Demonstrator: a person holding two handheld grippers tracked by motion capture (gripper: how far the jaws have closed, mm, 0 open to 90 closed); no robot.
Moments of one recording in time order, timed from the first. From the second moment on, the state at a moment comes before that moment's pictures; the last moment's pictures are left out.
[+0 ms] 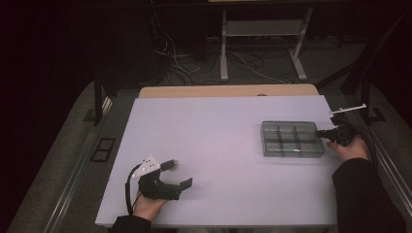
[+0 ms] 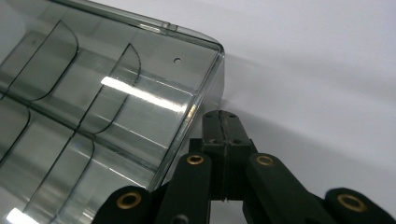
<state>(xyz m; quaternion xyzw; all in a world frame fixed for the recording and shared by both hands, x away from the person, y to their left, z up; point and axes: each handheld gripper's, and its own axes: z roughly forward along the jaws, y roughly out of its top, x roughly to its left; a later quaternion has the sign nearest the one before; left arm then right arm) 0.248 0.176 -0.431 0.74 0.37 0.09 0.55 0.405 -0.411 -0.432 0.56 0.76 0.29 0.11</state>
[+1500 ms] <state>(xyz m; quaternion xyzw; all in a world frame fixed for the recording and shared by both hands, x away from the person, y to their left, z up) 0.249 0.175 -0.432 0.74 0.37 0.09 0.55 0.370 -0.337 -0.444 0.55 0.76 0.35 0.07</state>
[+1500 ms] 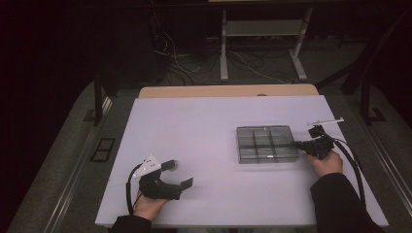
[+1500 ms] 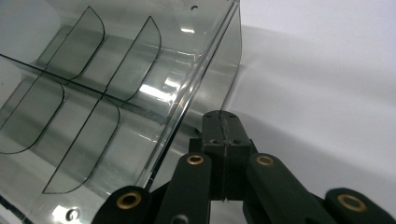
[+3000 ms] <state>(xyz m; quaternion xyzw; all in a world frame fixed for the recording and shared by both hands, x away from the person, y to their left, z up) 0.252 0.176 -0.432 0.73 0.38 0.09 0.56 0.351 -0.257 -0.447 0.54 0.75 0.38 0.06</state>
